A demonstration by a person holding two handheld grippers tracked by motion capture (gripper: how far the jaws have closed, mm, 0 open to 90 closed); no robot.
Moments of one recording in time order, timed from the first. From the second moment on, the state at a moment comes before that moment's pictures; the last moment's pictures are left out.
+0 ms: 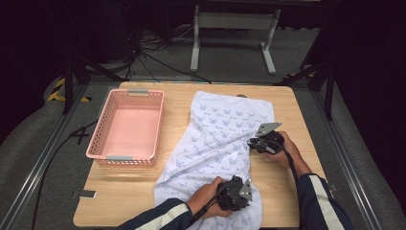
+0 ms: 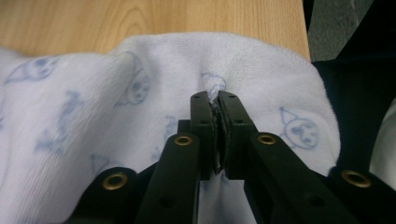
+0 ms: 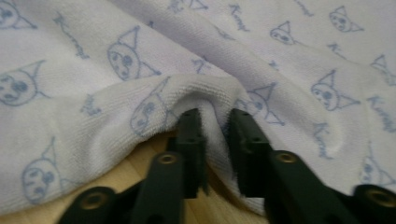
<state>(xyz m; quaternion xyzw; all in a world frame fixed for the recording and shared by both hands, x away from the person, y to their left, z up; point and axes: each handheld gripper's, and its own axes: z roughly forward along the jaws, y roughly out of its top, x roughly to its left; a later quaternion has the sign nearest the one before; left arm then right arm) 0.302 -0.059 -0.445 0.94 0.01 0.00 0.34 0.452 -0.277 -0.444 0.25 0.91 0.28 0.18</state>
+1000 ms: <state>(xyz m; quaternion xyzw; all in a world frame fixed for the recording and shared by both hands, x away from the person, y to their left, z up) 0.328 0.128 -0.445 0.90 0.23 0.06 0.35 0.498 -0.194 -0.425 0.32 0.87 0.27 0.27</state>
